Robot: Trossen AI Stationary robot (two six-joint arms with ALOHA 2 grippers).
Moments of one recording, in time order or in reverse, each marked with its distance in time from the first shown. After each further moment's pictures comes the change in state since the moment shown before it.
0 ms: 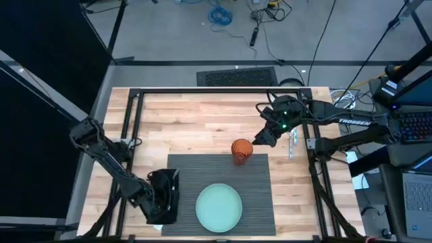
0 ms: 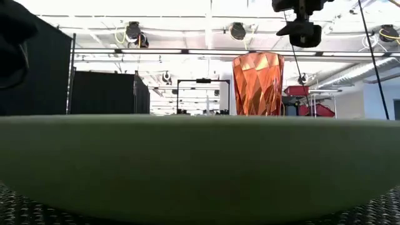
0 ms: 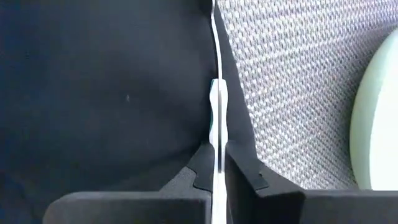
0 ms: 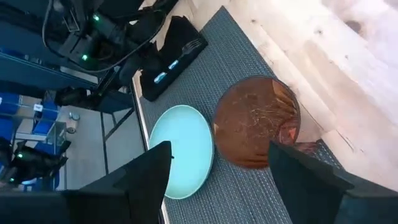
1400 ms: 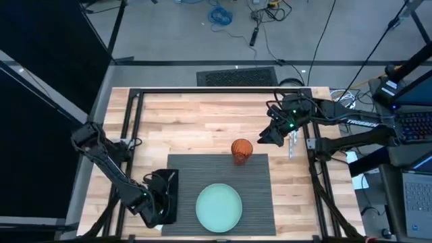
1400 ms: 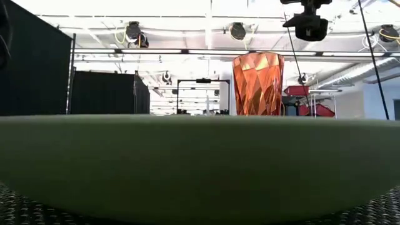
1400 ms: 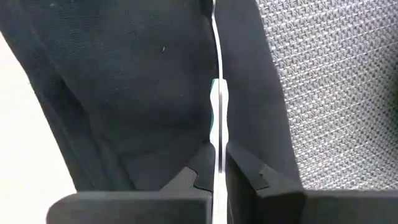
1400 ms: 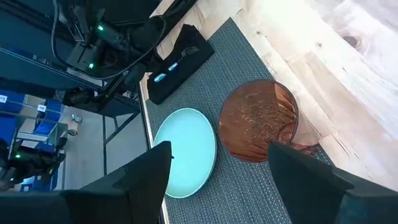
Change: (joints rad) left arm -0.023 0.054 0.151 -0.248 0.103 -0.007; right arm -0.003 -0.068 0.000 -0.014 0.008 -0.022
